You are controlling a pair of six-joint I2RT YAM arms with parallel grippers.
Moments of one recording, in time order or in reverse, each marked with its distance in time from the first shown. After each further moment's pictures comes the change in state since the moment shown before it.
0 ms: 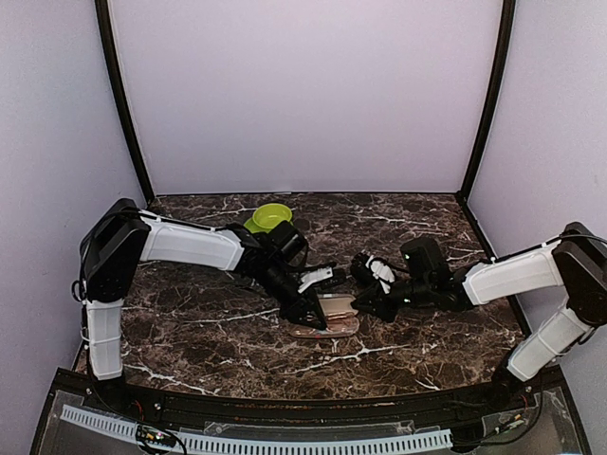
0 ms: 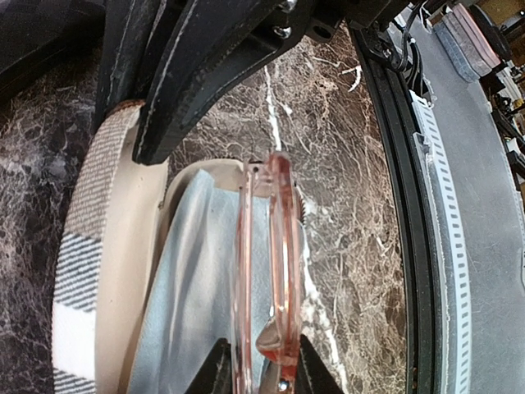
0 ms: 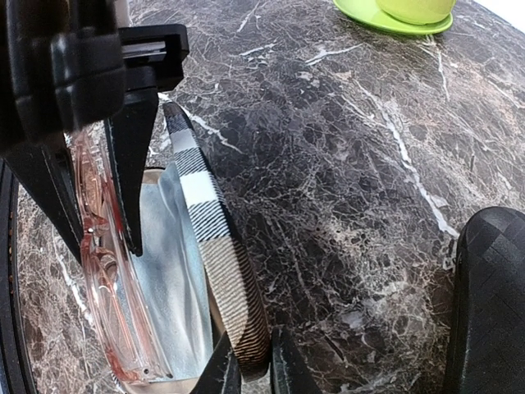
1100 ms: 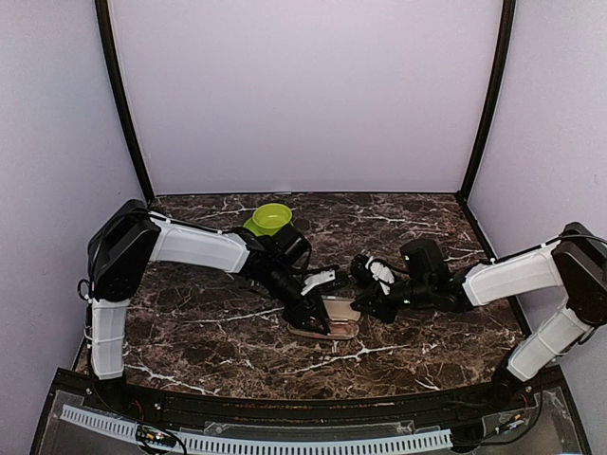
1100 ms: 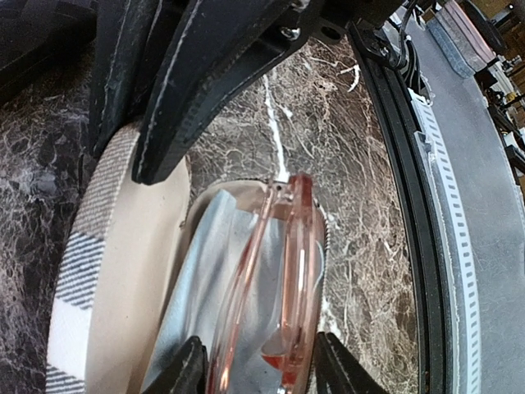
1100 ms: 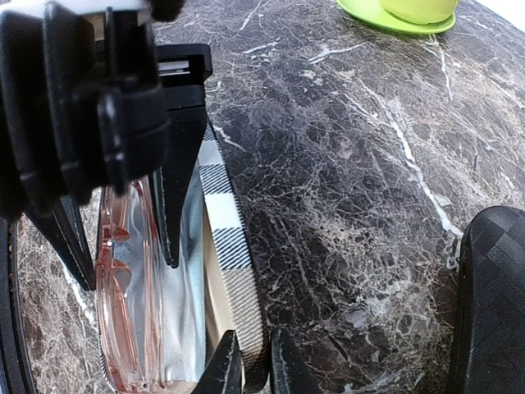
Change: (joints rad) left arm 0.000 0.050 0.018 0.035 0.032 0.031; right arm 0.006 0.001 -0.006 0.007 0.002 -0.001
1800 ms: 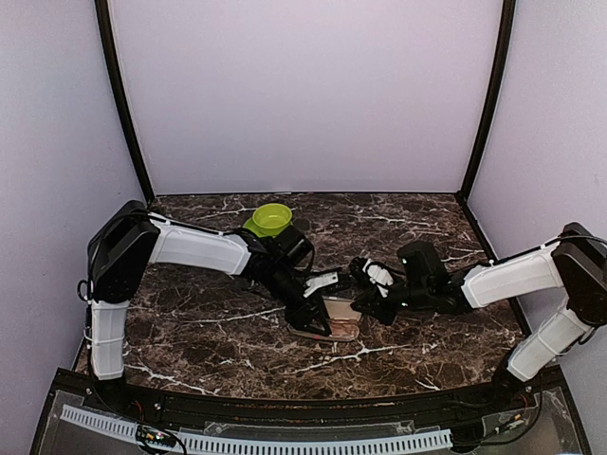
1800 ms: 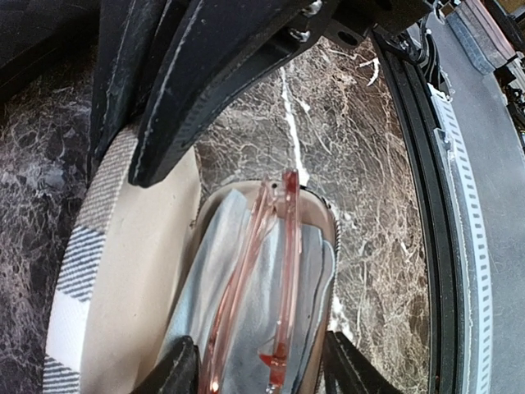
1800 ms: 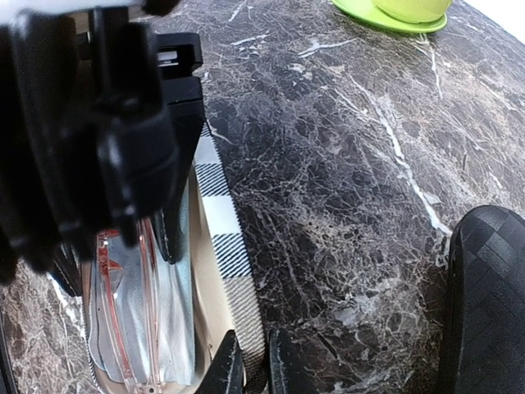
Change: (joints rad) left arm -0.013 -0.005 0.002 0.001 -0.075 -0.016; right arm 0.031 0.000 -0.002 -0.002 0.080 -0.026
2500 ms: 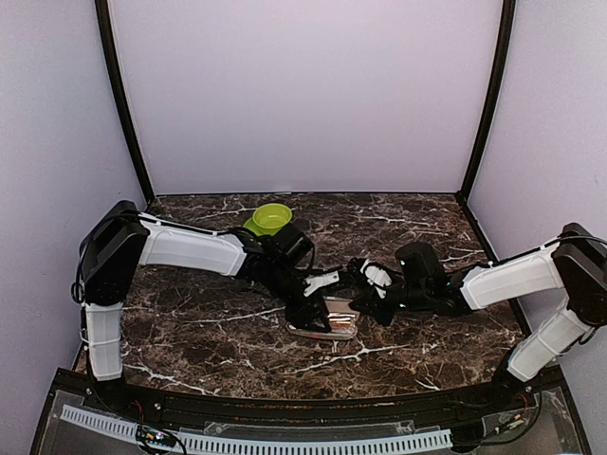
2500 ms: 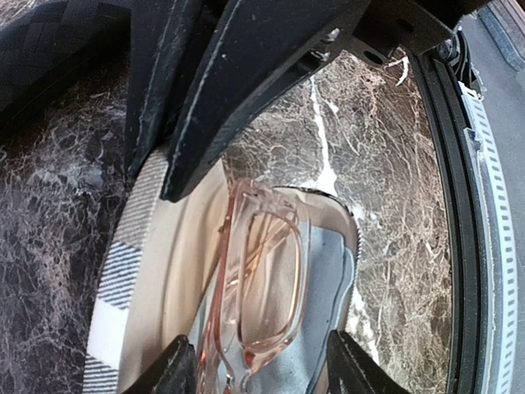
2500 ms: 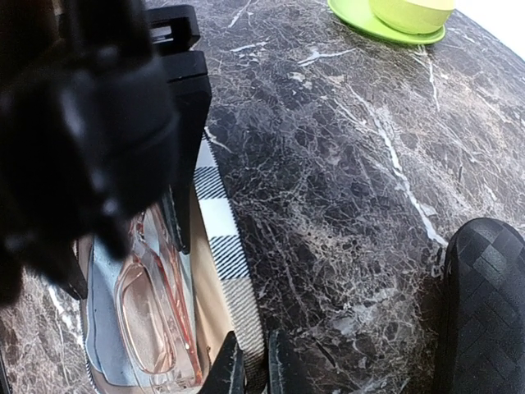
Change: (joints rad) left arm -0.024 -0.055 -0.026 0.026 -0.128 -0.008; right arm 0.025 0.000 0.000 0.016 0.041 -0.010
